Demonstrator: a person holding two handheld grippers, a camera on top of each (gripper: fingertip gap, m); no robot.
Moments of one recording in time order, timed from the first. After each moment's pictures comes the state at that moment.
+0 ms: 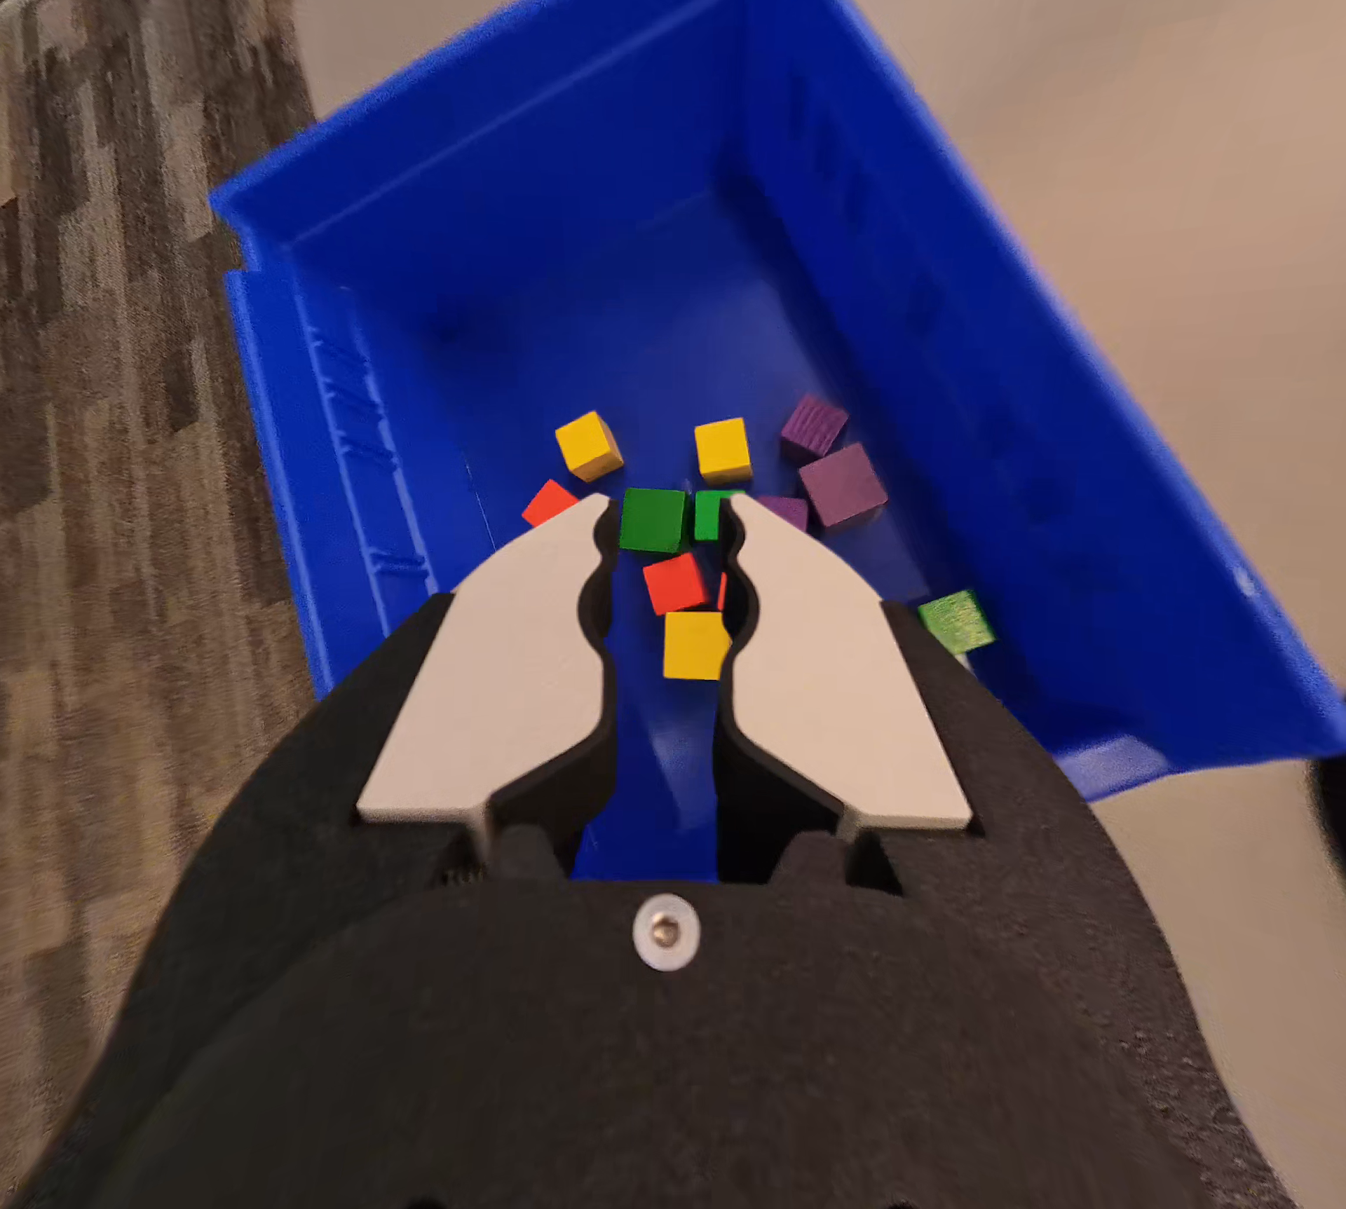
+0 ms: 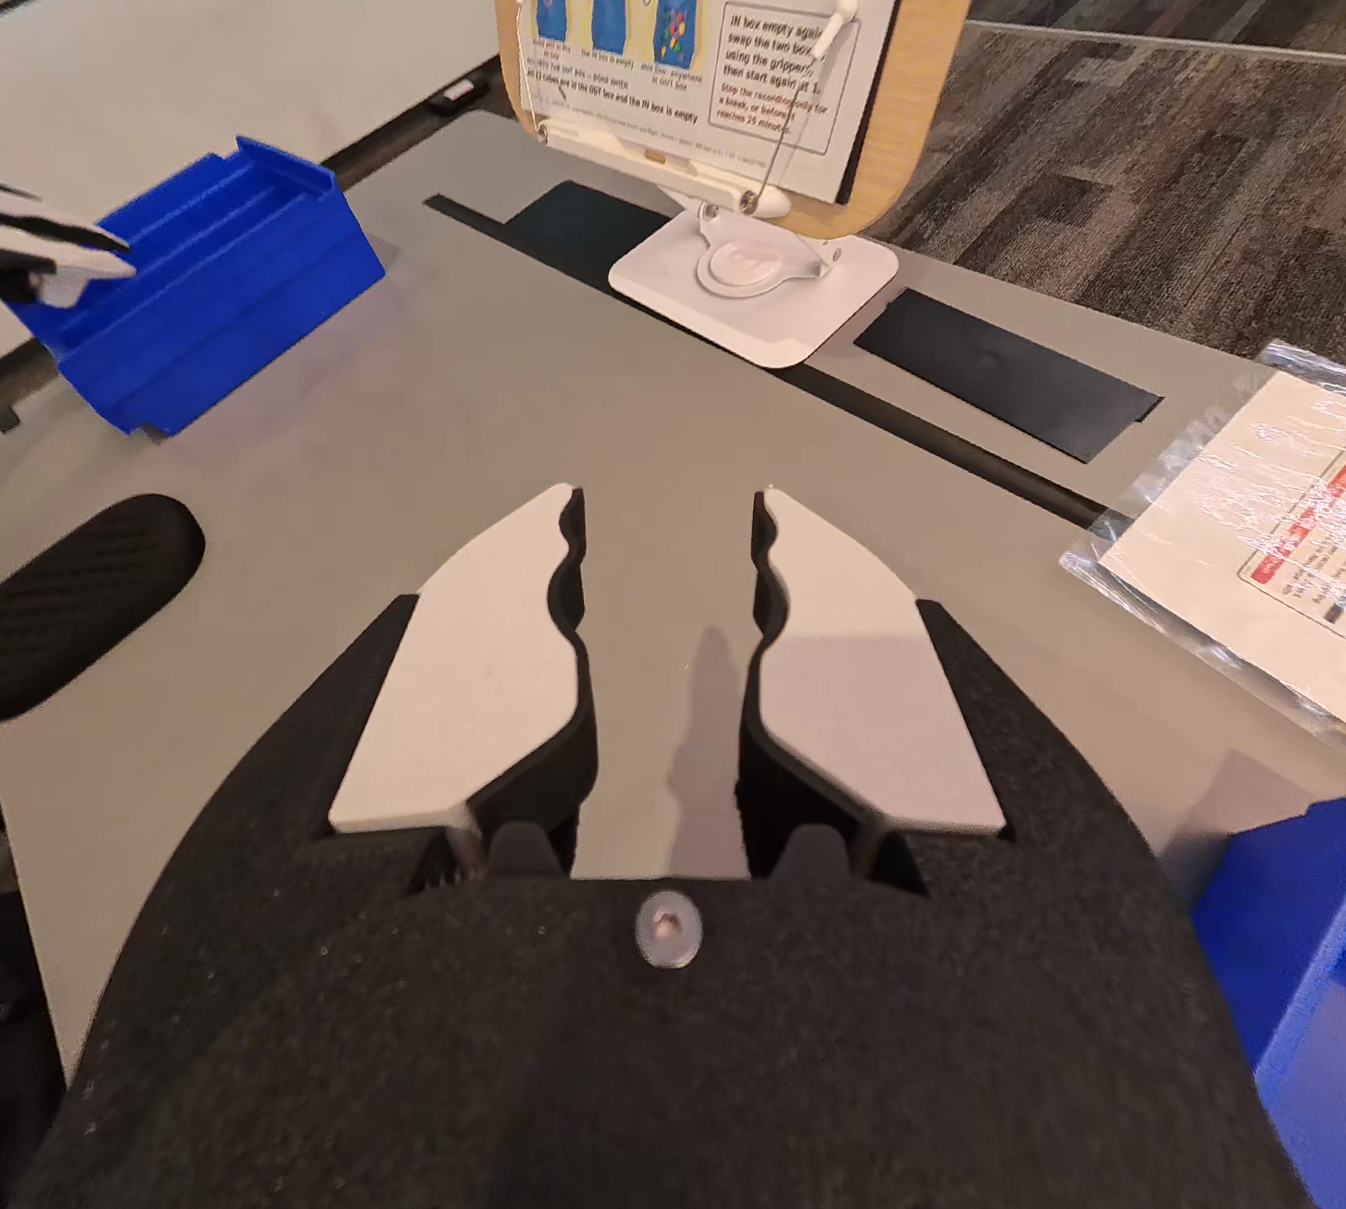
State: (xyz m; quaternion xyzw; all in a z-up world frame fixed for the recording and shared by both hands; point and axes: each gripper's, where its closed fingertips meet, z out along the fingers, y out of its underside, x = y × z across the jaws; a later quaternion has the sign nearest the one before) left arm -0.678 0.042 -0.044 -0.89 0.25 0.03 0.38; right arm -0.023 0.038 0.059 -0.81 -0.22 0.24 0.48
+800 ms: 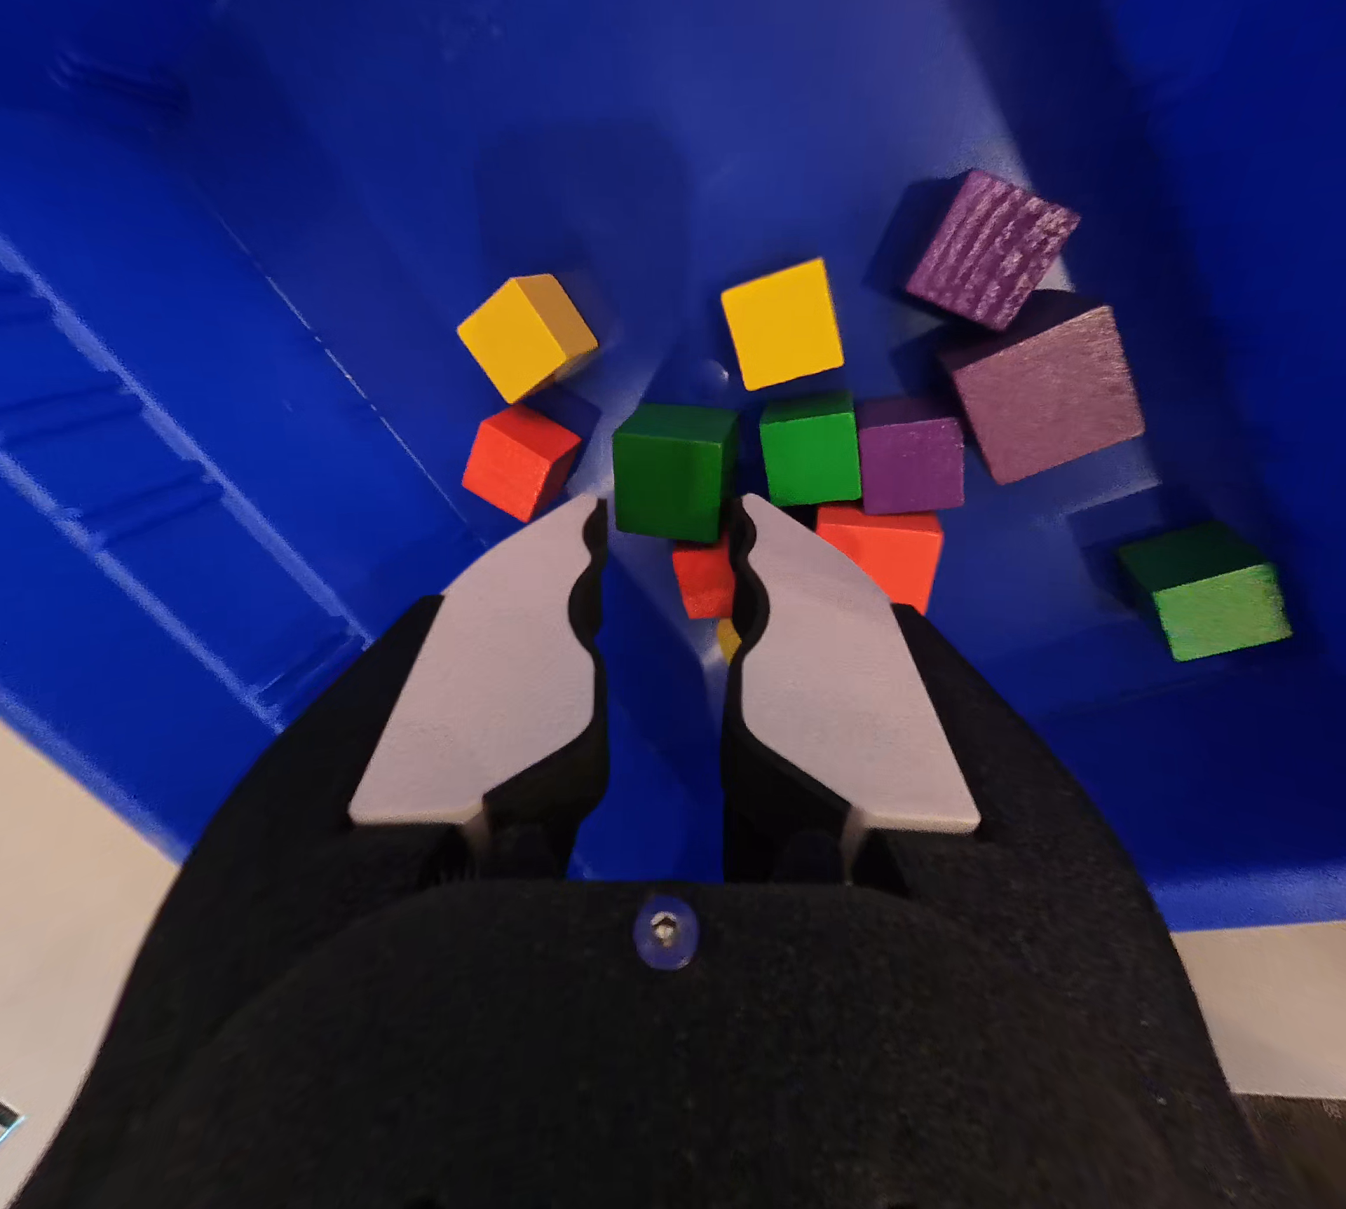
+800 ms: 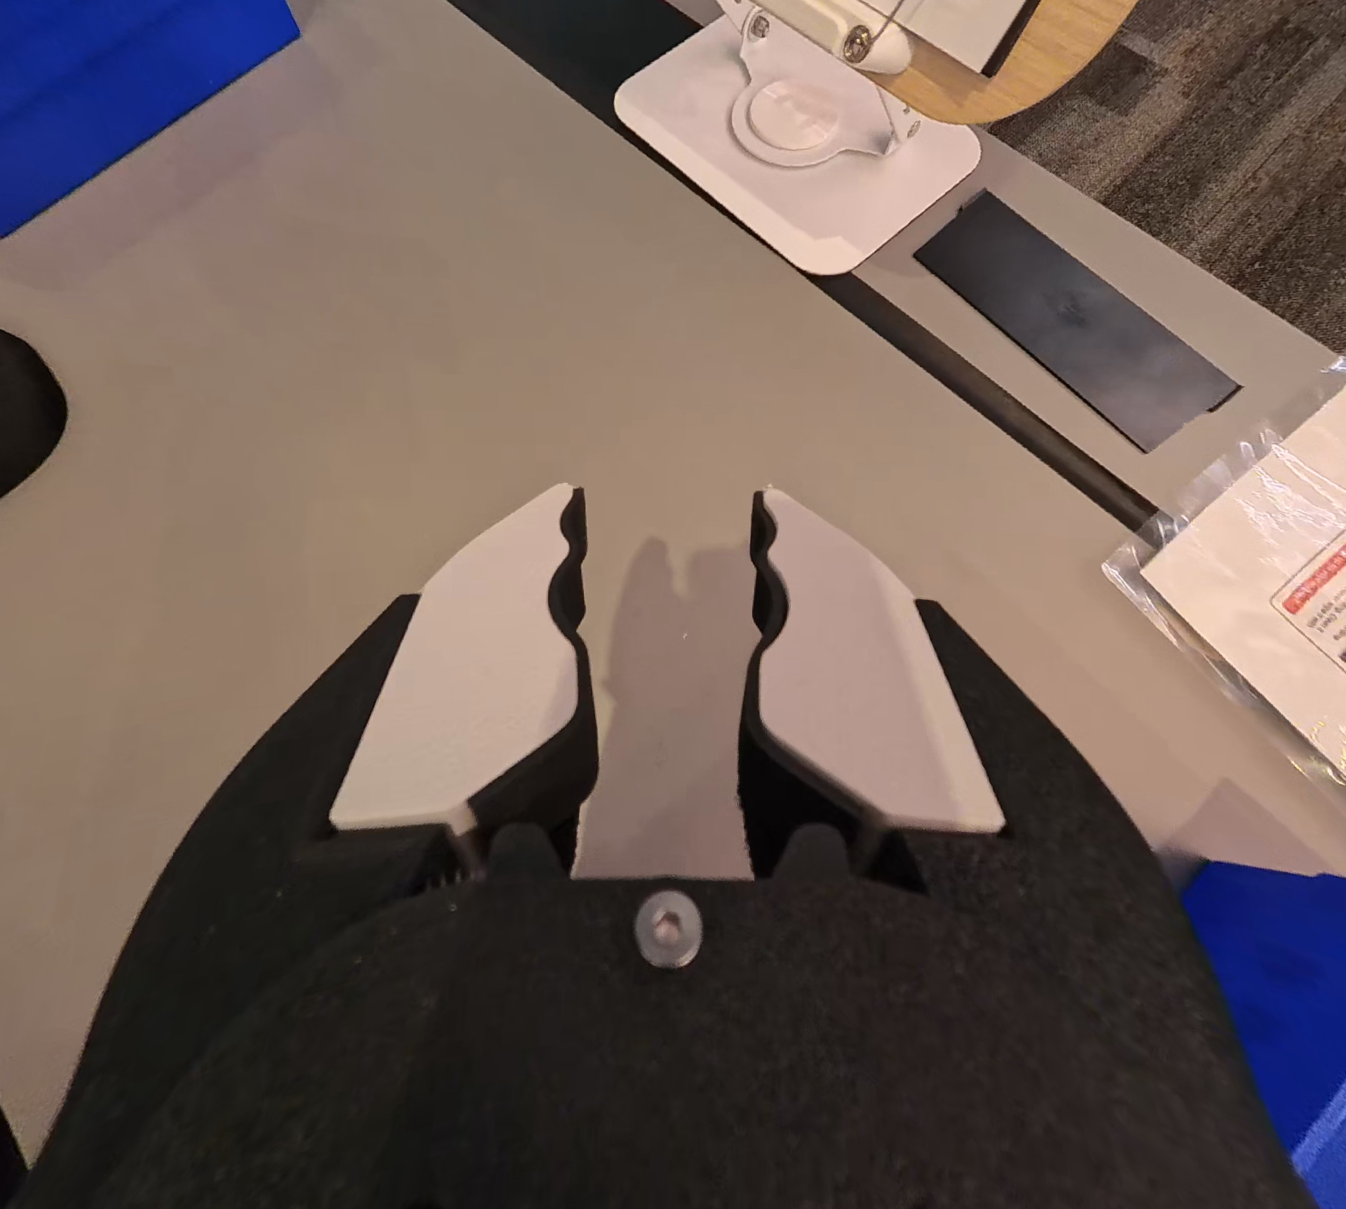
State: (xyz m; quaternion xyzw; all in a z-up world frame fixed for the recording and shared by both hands) left arm -0.707 0.055 -0.129 -0.94 0.32 0.11 0.08; right arm -0.069 0.049 0.017 -0.85 -0.30 0.17 0.40
